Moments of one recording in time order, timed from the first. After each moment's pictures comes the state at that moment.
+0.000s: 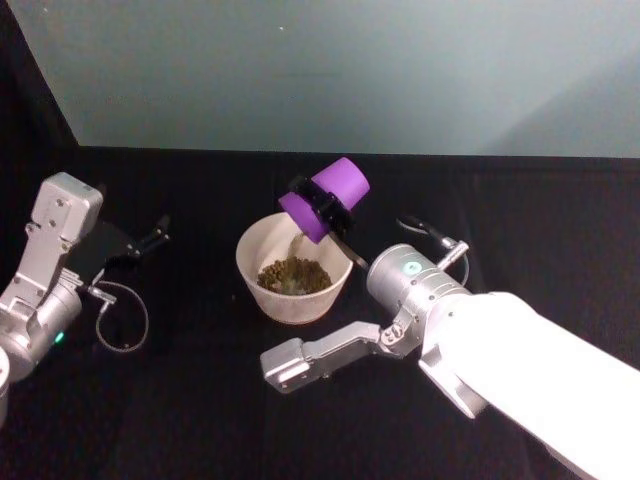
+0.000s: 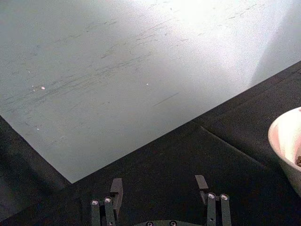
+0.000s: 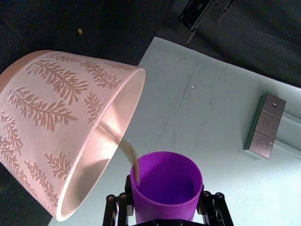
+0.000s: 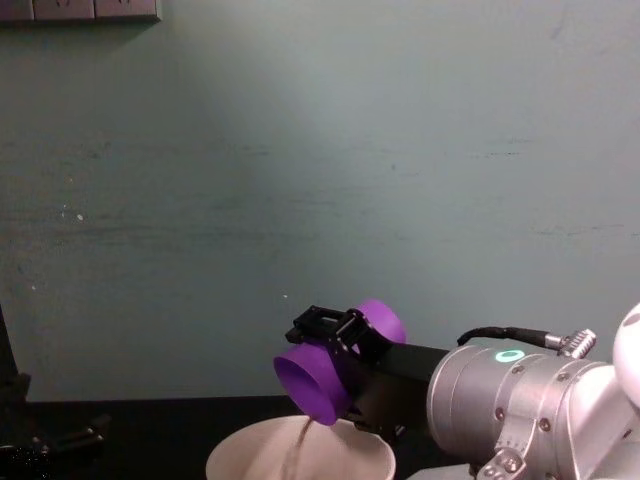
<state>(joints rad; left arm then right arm) -0.20 0.60 0.45 -1.41 -0.25 -0.12 0.03 0.54 0.40 -0.94 -1.51 -1.42 0.18 0.22</state>
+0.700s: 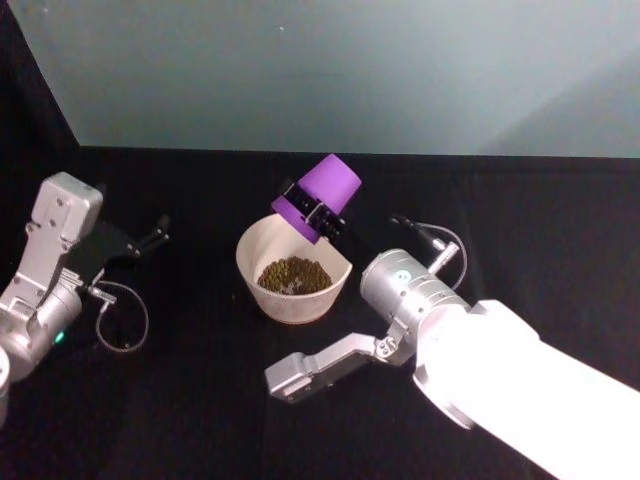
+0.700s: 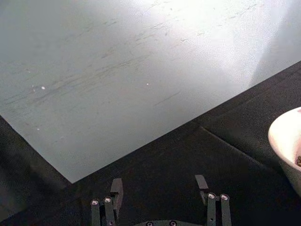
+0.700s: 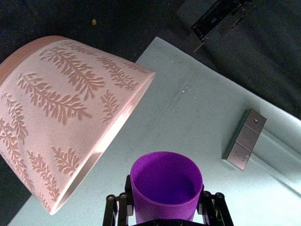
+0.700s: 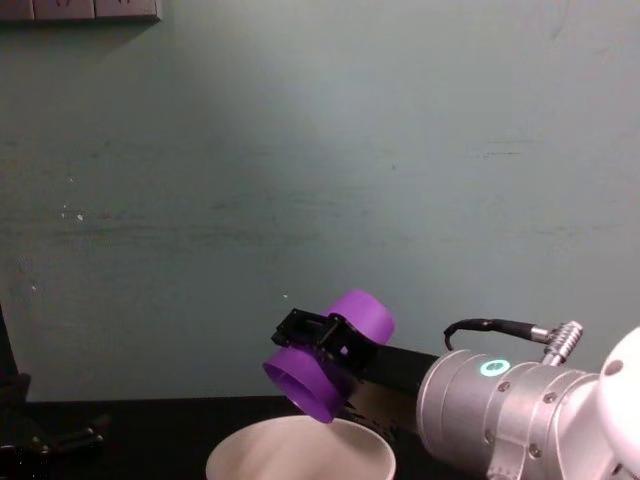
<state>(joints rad) -0.20 0.60 0.45 -1.41 -0.25 -0.12 0.03 0.56 0.42 -1.01 -1.51 -1.57 0.21 0.23</state>
